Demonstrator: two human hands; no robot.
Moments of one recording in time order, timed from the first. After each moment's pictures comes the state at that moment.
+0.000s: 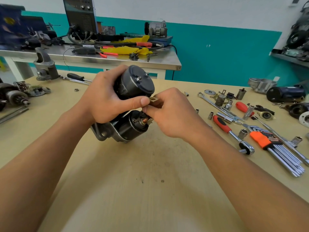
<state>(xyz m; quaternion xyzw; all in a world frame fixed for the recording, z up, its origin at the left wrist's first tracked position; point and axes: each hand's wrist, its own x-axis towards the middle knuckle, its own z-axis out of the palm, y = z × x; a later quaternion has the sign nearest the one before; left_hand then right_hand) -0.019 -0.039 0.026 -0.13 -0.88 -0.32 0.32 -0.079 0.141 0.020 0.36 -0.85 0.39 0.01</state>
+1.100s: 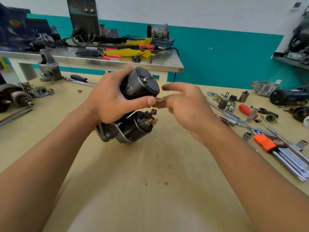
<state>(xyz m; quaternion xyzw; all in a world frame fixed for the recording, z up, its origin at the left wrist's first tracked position) -0.020 -0.037 0.026 -0.09 -0.89 -0.34 0.30 -0.084 0.149 0.032 0.25 -0.81 0.52 -0.05</state>
